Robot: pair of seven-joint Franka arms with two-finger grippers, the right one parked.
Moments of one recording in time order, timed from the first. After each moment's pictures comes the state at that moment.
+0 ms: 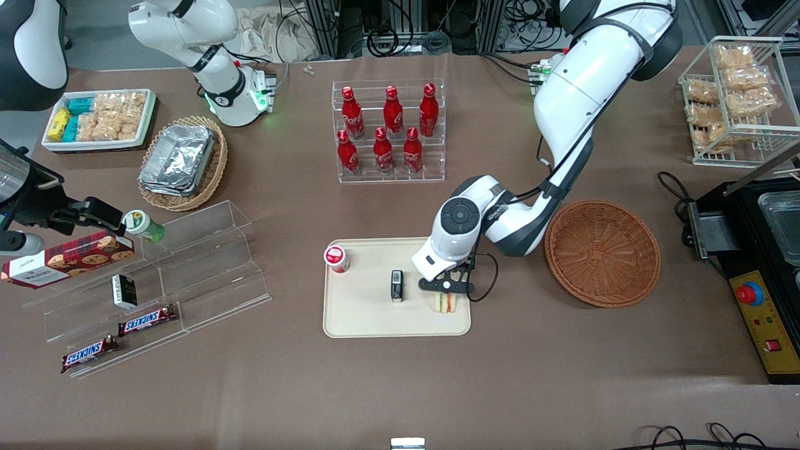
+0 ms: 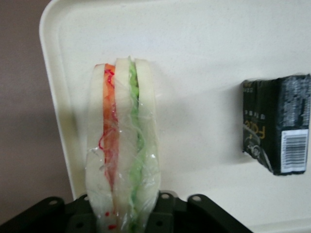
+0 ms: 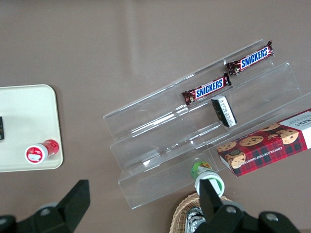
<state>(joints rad) -0.33 0.80 -0.38 -1.53 0.33 2.32 -0.71</state>
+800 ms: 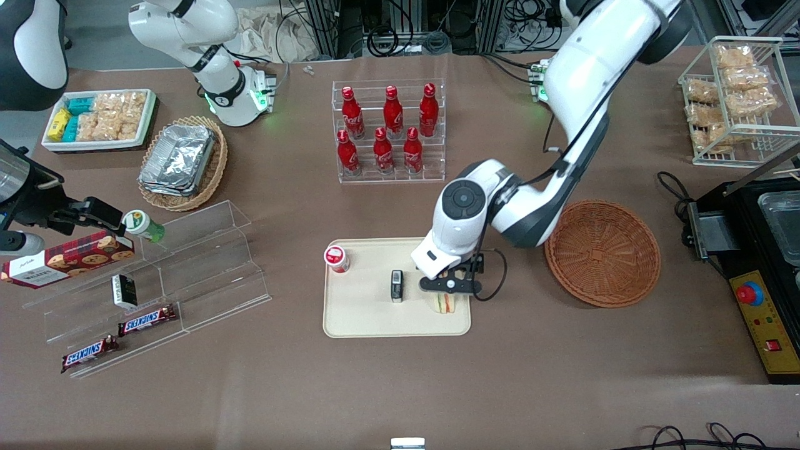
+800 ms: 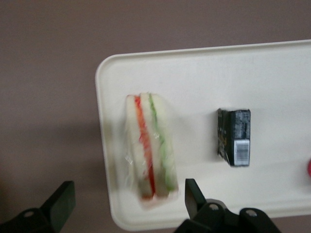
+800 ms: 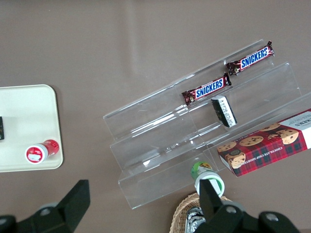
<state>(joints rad) -0.32 0.63 -0.38 -1.47 0.26 2.11 -0.72</state>
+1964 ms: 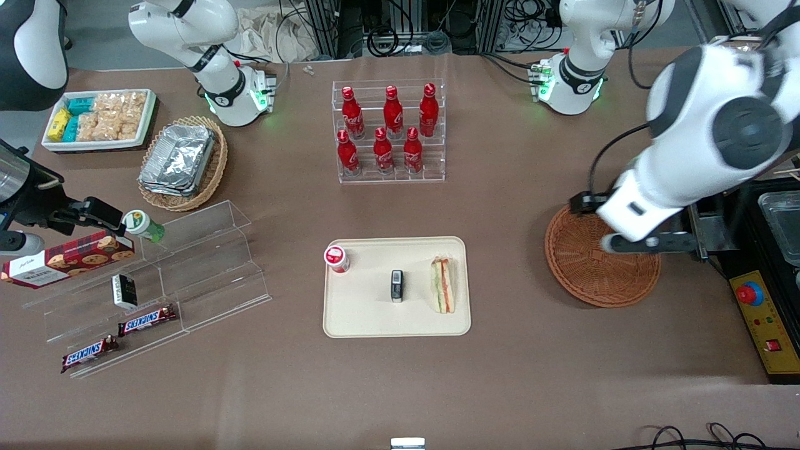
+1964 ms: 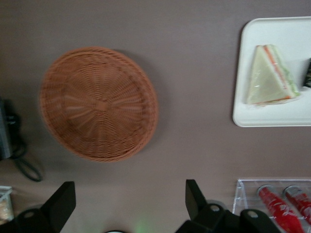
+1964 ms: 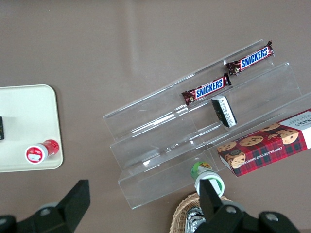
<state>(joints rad) -0.11 0.19 -0.14 -1.49 0.02 1.52 -0.24</state>
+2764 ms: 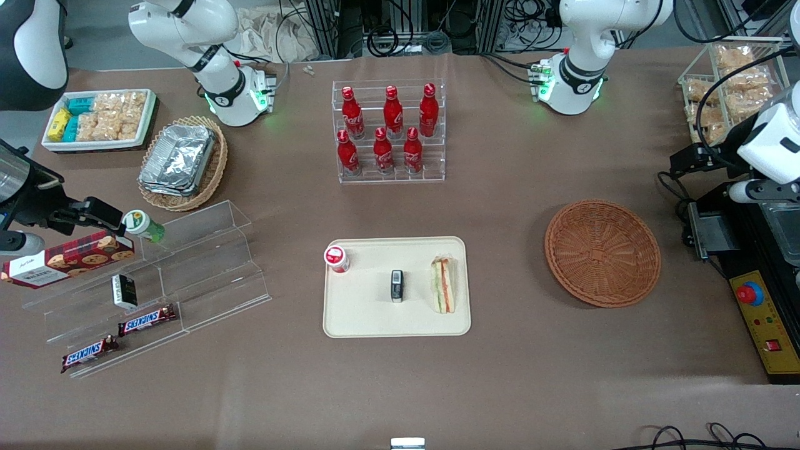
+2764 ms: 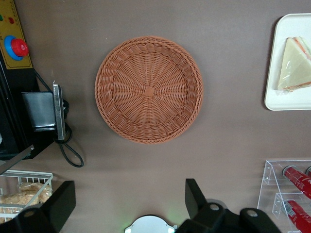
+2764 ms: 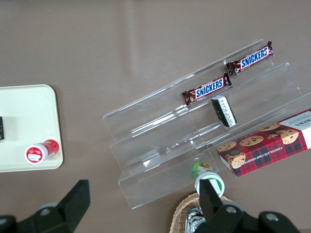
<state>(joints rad) -0.10 0.01 0.07 -1.60 0.00 1.47 -0.02</state>
